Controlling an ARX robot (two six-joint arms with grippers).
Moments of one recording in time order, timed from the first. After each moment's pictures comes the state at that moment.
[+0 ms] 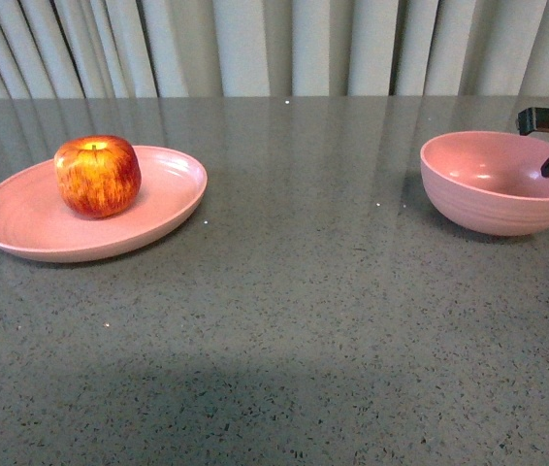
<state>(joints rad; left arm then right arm) 0.00 0.01 0.01 0.00 0.00 0.00 0.03 1.85 1.26 -0.16 -0.07 0.08</state>
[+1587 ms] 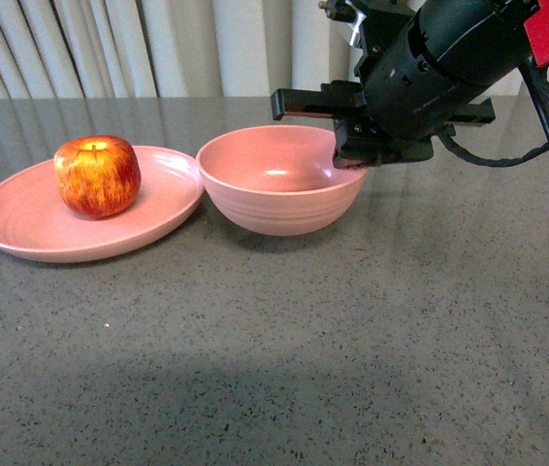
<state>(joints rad) 0.00 0.01 0.02 0.00 0.00 0.00 0.41 1.97 1.48 -0.28 -0.05 0.19</state>
